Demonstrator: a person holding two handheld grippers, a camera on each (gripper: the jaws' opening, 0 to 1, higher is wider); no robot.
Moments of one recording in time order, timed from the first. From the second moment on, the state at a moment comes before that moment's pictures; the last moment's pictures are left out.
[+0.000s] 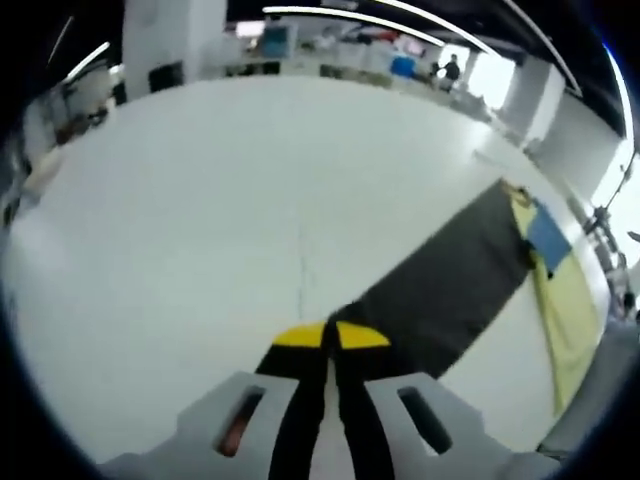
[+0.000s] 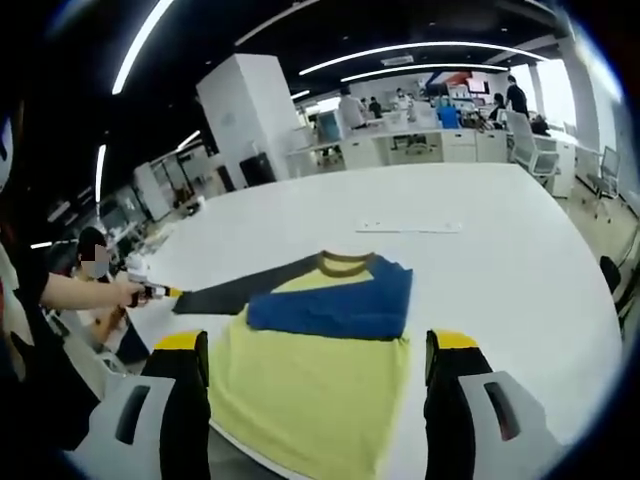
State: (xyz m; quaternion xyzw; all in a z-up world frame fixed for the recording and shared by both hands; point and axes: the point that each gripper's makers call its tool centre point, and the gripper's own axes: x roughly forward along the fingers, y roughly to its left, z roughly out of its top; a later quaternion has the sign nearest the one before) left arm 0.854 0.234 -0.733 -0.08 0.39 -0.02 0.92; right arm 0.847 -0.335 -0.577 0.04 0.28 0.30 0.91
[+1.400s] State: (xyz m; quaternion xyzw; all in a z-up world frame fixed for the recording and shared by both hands) left arm 0.860 0.110 -0.539 -0.11 0.23 -0.08 0.96; right arm 0.793 -0.401 -0.549 0.08 0.21 0.28 0.93
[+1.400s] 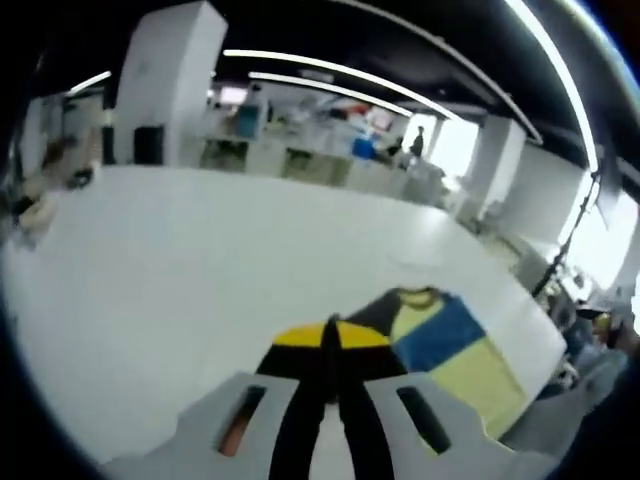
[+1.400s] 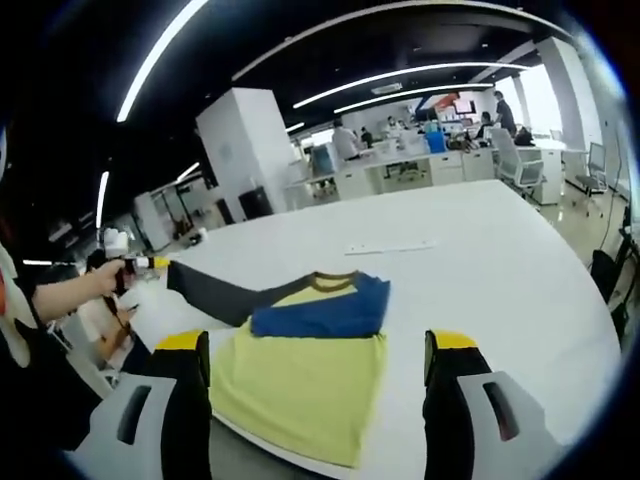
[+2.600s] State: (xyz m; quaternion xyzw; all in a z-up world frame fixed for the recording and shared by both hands) left arm 0.884 0.015 -0.444 -0.09 0.17 -0.13 0.97; right arm 0.773 -0.455 -0.553 0.10 0.21 0.25 0.94
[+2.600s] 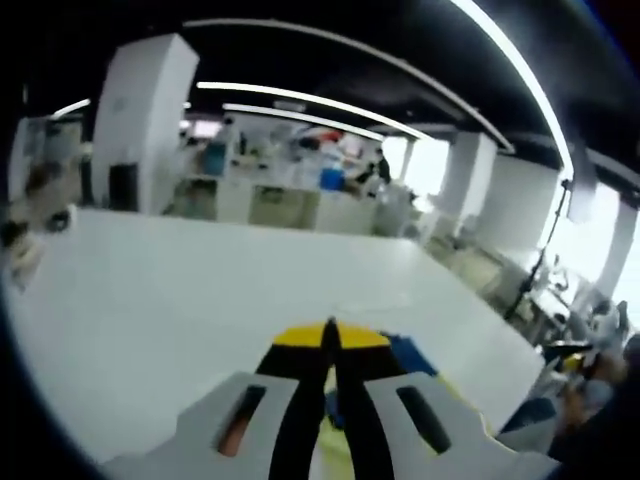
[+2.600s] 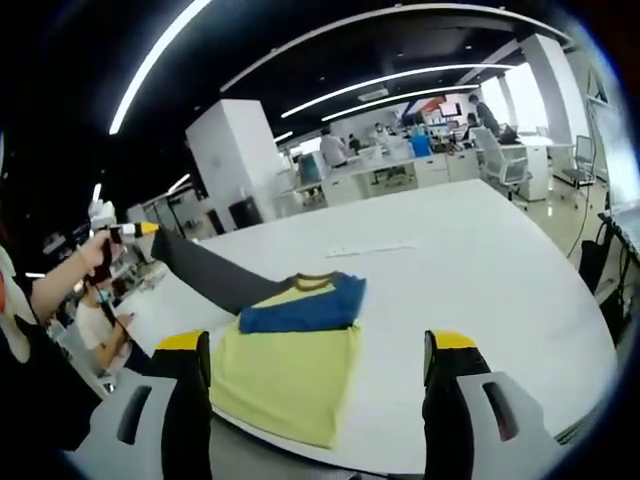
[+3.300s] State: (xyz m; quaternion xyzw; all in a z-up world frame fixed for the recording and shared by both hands) left arm 0.890 -0.095 -0.461 -0.10 0.22 -0.23 0.94; right arm 0.770 -0.471 -0.551 0.11 0.20 0.24 0.94
